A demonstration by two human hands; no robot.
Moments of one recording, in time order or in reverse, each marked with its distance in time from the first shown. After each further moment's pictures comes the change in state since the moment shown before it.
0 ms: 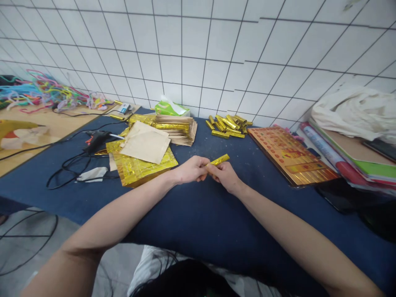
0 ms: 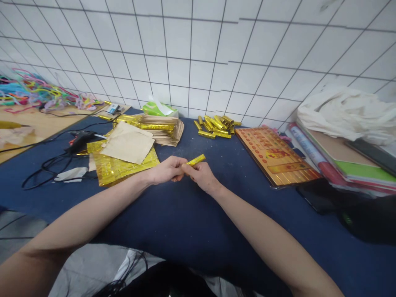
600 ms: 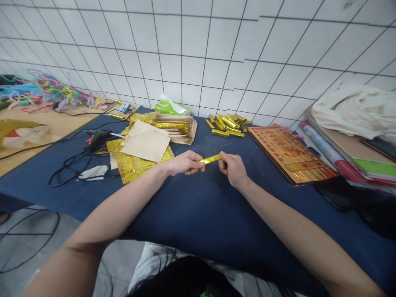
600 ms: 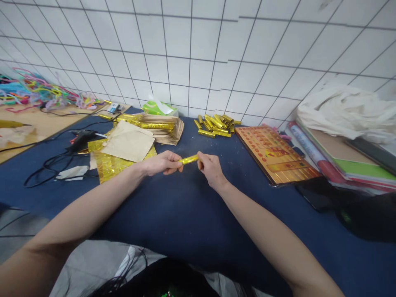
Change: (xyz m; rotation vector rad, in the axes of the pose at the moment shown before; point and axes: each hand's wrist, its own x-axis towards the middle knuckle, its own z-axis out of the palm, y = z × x) left_hand 0.001 -0.006 -0.029 -0.095 -0.109 -0.073; right_hand 0.002 -0.010 -0.010 0.156 0.293 -0.054
